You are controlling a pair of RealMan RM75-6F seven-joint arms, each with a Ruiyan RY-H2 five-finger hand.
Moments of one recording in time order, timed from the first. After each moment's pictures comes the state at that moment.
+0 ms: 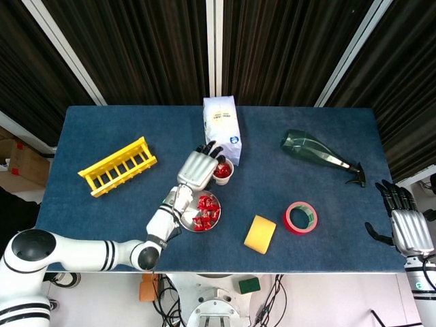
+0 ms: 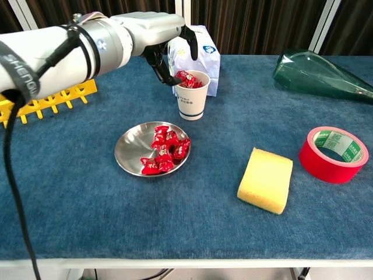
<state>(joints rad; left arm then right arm) -1.07 -1.65 -0.28 -1.61 0.73 1.06 0.73 0.12 -1.10 0.07 -1.59 -1.46 1.38 0.10</state>
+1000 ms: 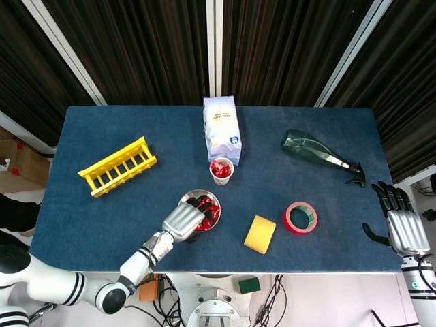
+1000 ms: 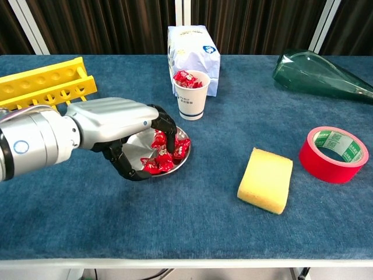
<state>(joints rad) -0.88 -1.59 0.01 -1.83 0.93 1.06 0.67 0.13 -1.11 0.06 -1.59 -1.45 1.37 0.08</state>
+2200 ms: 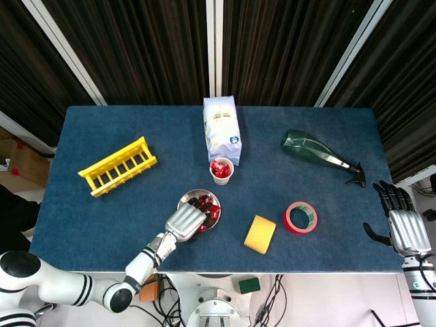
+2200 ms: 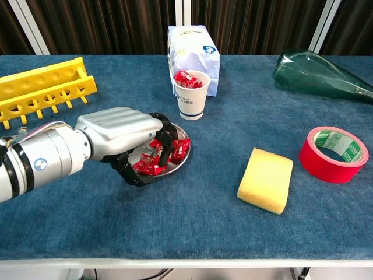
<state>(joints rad) -0.84 -1.67 -0.01 -1.73 0.97 1.05 0.71 0.13 -1.11 0.06 -1.59 -1.45 1.37 0.08</state>
